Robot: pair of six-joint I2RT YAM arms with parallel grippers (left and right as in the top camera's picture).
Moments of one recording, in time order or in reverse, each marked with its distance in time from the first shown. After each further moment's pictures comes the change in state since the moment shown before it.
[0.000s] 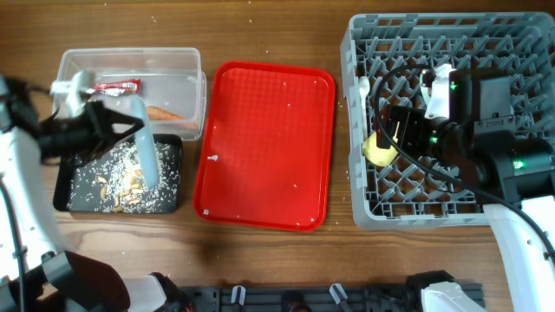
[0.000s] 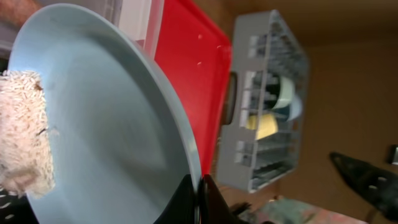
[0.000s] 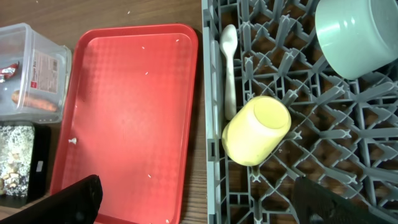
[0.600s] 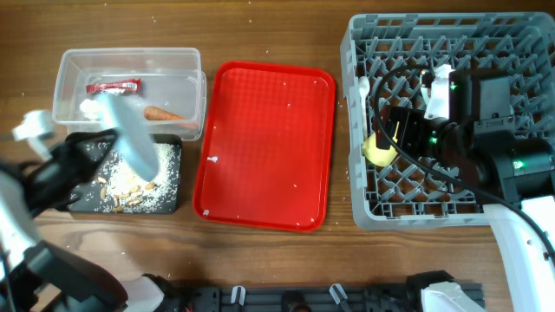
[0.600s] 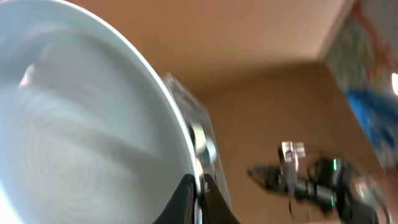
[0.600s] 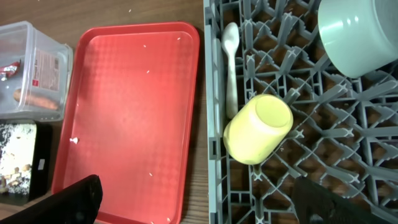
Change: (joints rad) left arm 0.262 -0.005 -0.256 -0.272 0.519 0.686; right arm 0.000 0.000 0.000 -0.003 -0.008 0.000
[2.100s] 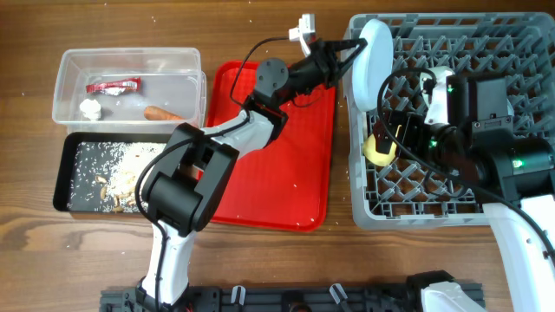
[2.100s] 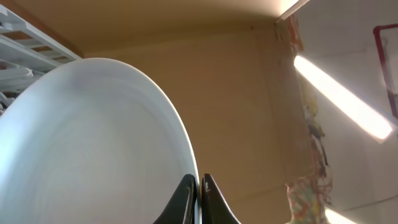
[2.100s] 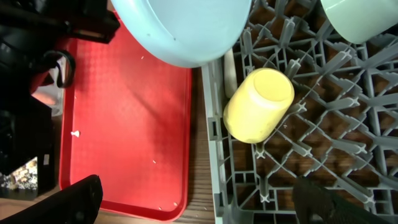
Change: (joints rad) left arm -1.354 0.648 0.159 2.824 -0.871 -2.489; right arm 0.000 0.004 0.000 -0.064 -0.007 0.067
